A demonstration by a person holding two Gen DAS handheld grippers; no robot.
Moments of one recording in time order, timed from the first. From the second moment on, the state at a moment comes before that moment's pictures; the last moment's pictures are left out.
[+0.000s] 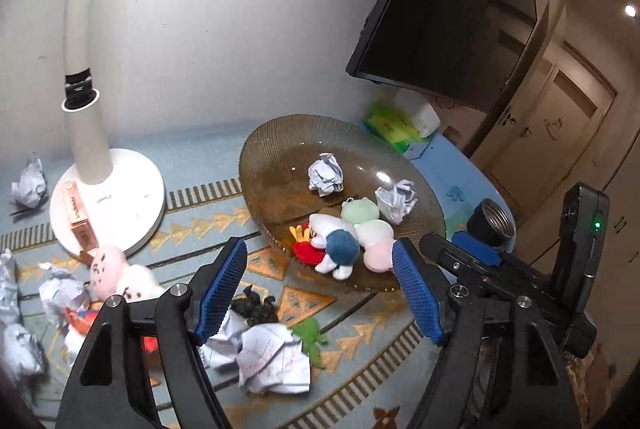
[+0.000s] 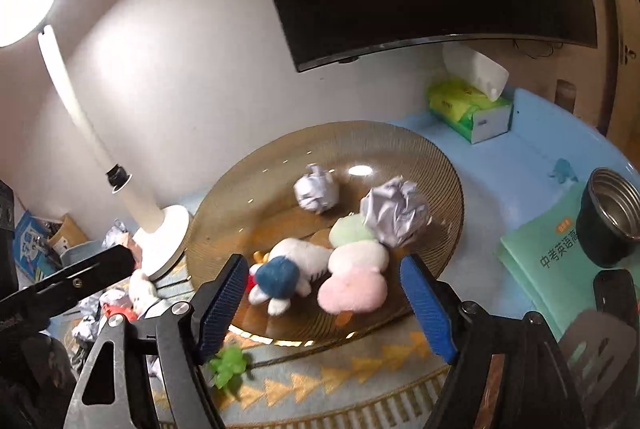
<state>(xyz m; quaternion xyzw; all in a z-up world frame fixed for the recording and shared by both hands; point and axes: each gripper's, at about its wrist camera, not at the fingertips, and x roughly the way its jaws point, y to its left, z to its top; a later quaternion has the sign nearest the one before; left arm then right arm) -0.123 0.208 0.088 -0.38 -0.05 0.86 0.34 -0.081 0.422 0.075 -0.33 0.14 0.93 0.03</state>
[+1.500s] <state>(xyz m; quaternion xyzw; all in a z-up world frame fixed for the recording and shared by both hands) -0.027 -0.025 -0.014 -0.39 -0.18 0.90 0.07 -0.031 0.213 0.008 -0.36 0.04 0.92 -0.13</state>
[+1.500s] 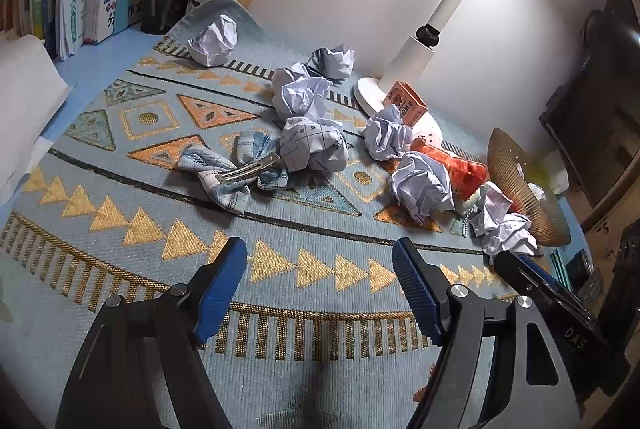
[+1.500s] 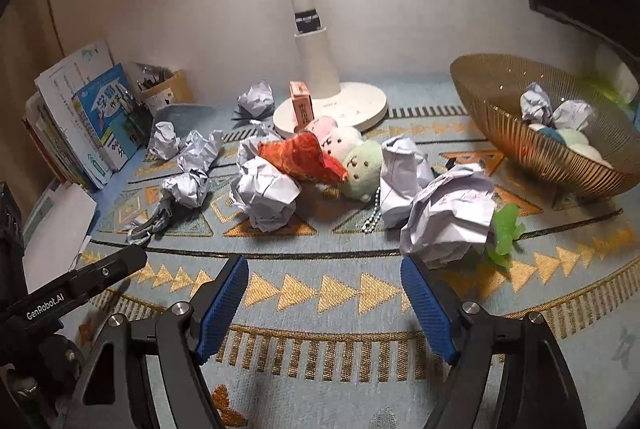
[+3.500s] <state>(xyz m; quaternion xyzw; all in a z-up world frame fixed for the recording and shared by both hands) -0.013 0.026 -0.019 -0.42 -0.13 0.88 0.20 0.008 0.216 -0.011 -0.42 0.01 0.89 -0.19</state>
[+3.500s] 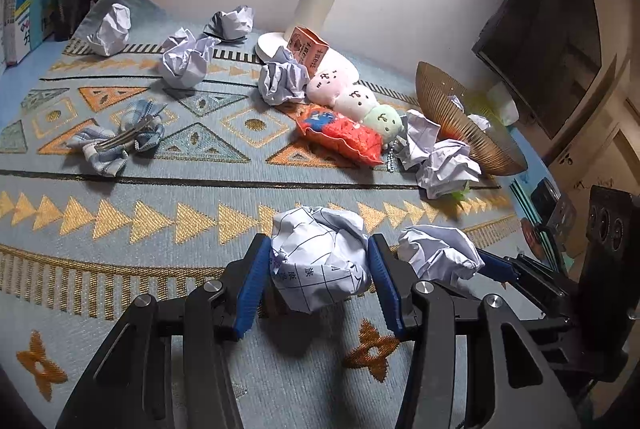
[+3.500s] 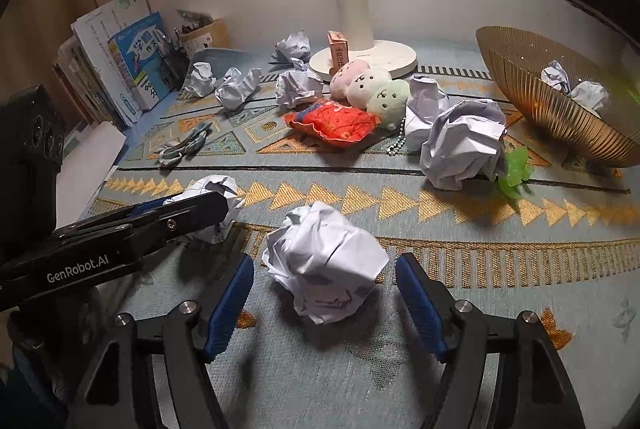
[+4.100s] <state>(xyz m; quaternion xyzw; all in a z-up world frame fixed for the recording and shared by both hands) -0.007 0.046 -0.005 -0.40 -0.10 0.89 0.20 0.014 0.228 0.005 -0.39 0.03 0.90 -0.18</state>
